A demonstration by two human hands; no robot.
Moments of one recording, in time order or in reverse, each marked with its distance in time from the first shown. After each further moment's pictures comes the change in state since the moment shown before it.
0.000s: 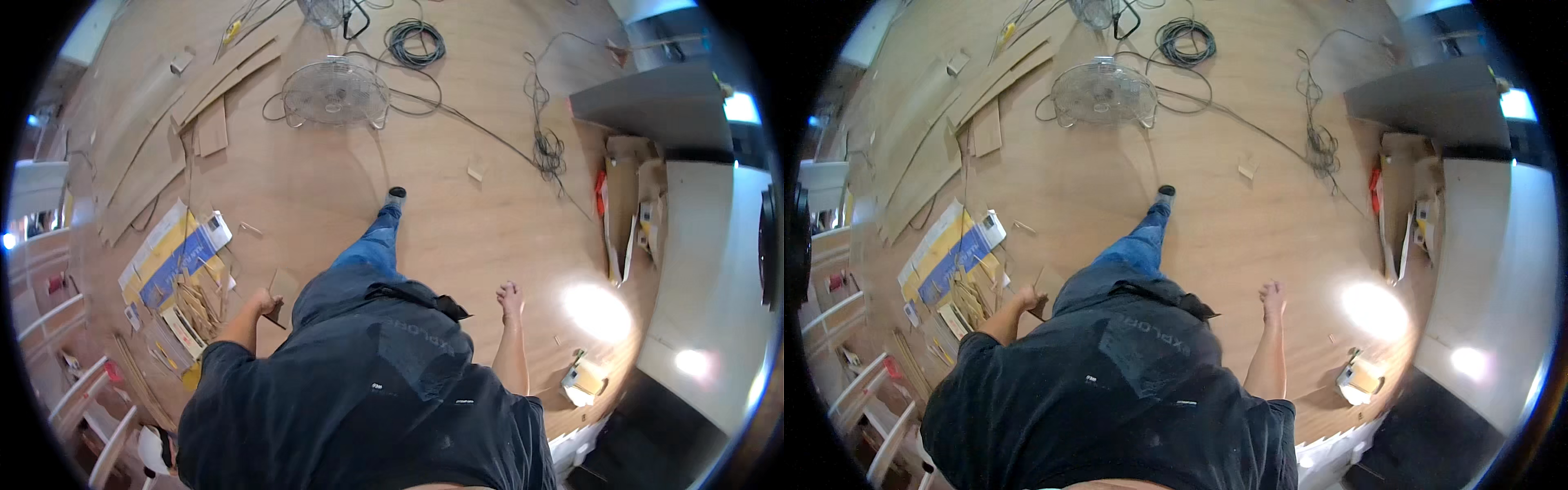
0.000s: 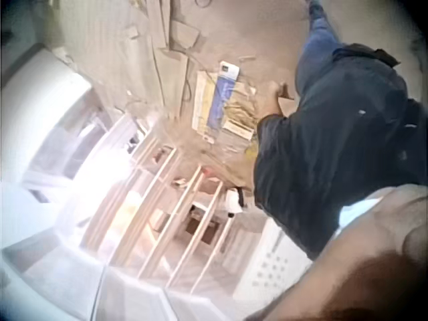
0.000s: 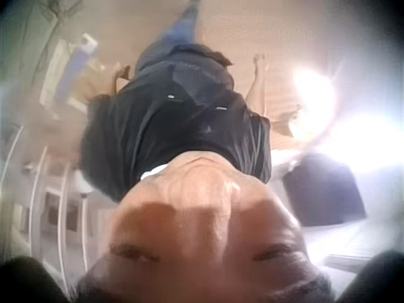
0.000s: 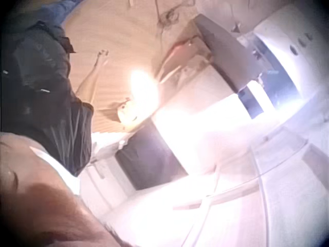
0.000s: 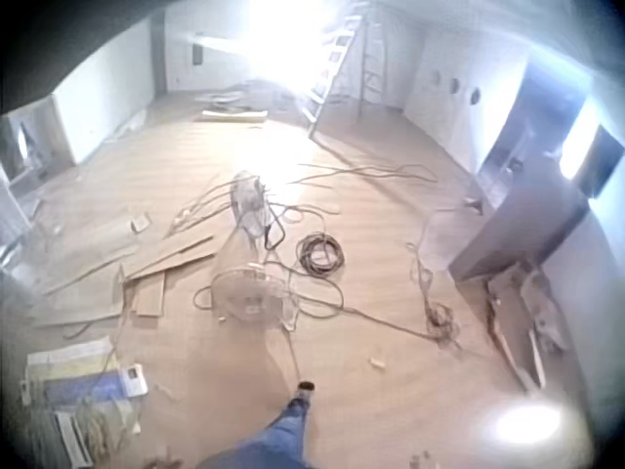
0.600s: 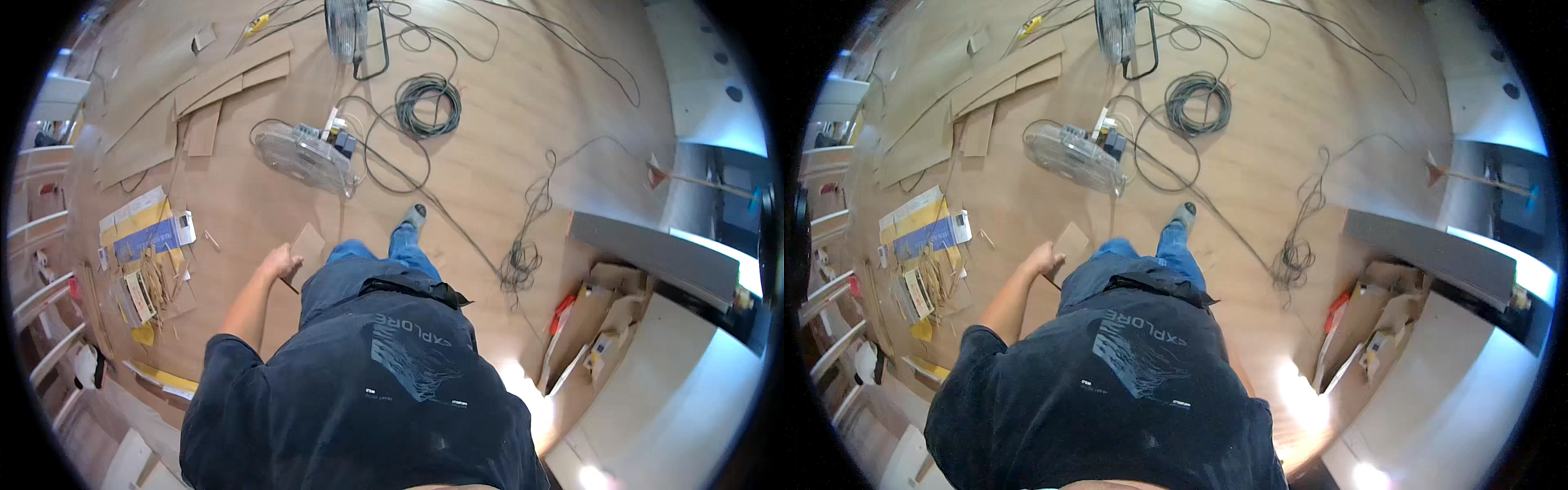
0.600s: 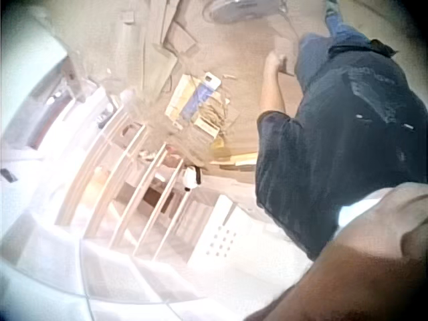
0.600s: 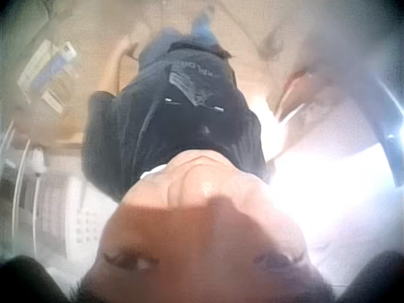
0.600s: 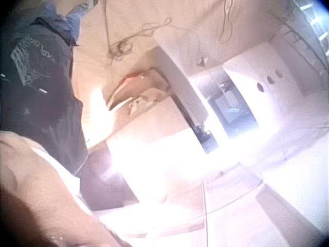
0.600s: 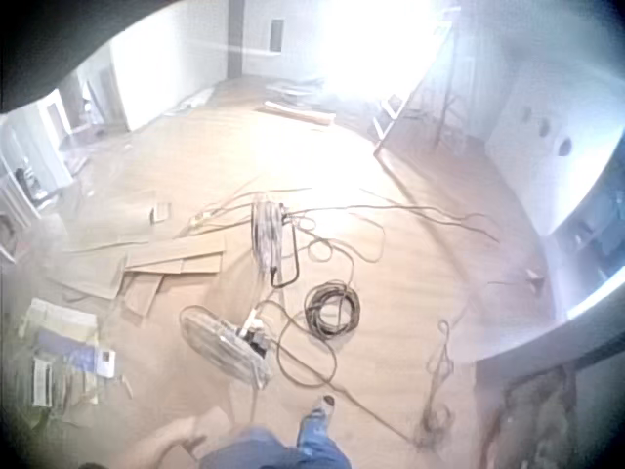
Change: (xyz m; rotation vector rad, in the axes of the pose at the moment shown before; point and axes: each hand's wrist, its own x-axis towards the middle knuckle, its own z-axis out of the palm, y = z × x) left_hand 0.050 0.524 -0.263 -0.339 0.204 0.116; right_hand 0.373 -0.402 0.077 -1.034 -0.619 -0.028
